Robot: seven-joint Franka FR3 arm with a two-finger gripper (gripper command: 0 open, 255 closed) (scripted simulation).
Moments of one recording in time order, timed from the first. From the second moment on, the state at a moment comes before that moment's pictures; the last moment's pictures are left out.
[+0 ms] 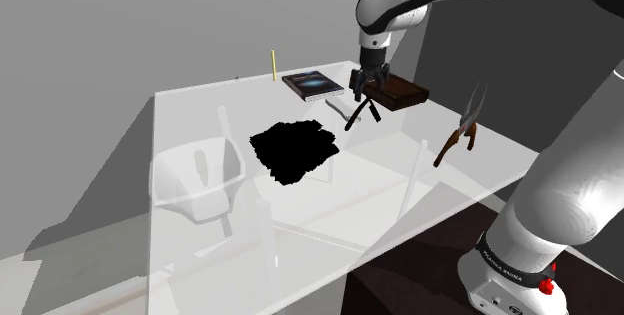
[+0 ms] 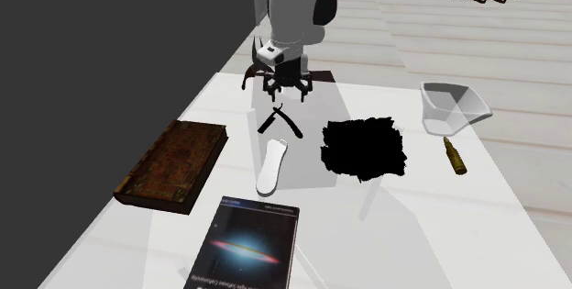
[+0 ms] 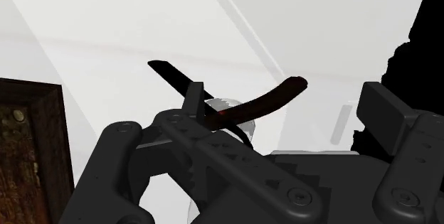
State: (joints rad) arm 0.00 -0.09 -0.16 -2.10 0.00 1.96 -0.07
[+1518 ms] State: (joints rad) arm -0.07 0.52 -0.18 -1.59 0.12 2.09 -0.13
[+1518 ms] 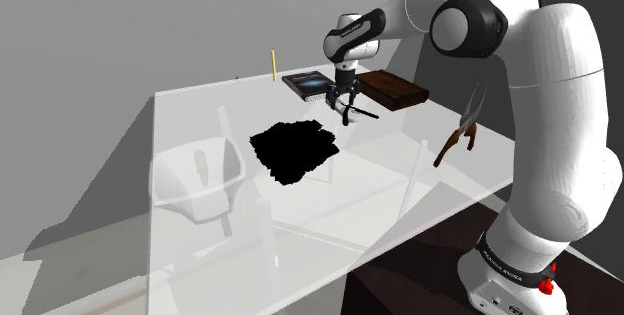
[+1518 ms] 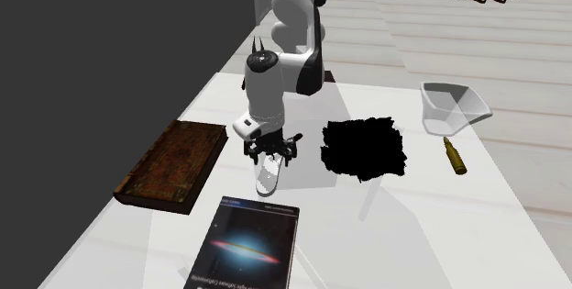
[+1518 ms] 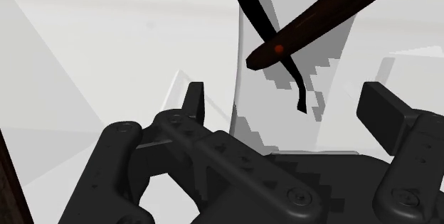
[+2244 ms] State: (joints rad) arm -0.07 0.52 -0.18 -1.59 0.12 2.09 -0.13
